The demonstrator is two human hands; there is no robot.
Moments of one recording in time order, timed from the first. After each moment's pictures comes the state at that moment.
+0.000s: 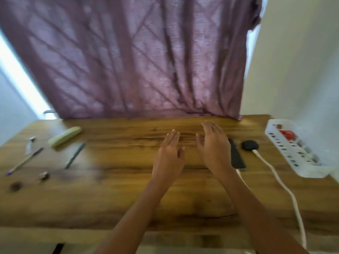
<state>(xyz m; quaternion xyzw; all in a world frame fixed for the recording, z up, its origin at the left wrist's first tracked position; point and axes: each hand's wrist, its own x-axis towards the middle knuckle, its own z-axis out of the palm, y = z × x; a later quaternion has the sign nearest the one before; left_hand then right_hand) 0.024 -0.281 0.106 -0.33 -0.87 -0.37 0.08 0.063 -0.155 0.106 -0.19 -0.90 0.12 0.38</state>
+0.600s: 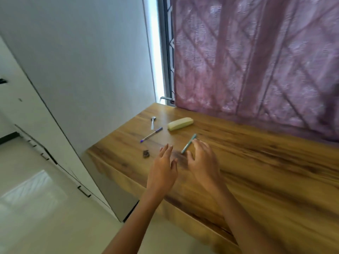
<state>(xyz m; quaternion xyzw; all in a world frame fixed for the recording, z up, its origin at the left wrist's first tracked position) -0.055 -0.637 0.080 -0.04 -0.93 -0.33 0.16 -0.081 -0.514 0.082 0.06 -0.93 0.29 0.22</state>
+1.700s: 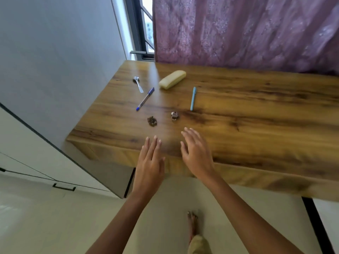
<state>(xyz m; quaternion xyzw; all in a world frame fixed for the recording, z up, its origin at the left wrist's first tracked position) -0.087 -0.819 -0.055 -0.25 -0.92 -0.24 0.16 -0.077 -0.659 -0.032 -0.03 -0.95 0.17 0.27</state>
